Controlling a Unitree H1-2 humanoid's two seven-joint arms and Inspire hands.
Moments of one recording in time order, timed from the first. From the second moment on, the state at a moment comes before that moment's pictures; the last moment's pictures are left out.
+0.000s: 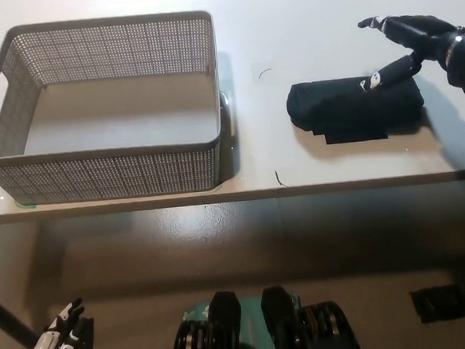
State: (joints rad) left_arm 0.00 0.38 -0.02 0.44 0.14 -0.36 -0.05; right_arm -1.08 -0.47 0.47 0.73 -0.62 0.07 0.45
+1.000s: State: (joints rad) left_arm 0.00 0.38 -0.02 0.44 0.14 -0.37 -0.09; right_arm -1.19 -0.29 0.51 1.15 -0.61 0.01 0.45
